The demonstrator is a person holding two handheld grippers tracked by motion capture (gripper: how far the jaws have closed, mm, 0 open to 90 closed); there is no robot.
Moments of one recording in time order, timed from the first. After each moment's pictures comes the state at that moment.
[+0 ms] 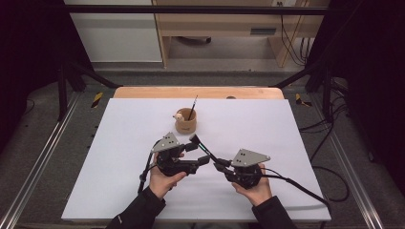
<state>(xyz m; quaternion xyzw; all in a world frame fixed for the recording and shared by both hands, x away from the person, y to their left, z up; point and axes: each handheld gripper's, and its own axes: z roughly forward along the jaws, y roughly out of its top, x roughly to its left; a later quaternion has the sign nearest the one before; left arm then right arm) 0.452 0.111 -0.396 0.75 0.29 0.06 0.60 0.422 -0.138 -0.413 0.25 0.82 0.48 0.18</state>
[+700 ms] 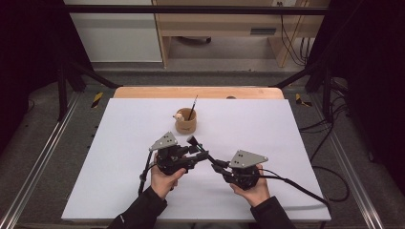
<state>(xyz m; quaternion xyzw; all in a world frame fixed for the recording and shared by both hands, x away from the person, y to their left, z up) 0.455 0.115 -0.402 0.73 0.31 0.03 0.61 0.421 -0.134 -0.416 0.24 0.82 0.49 0.17</state>
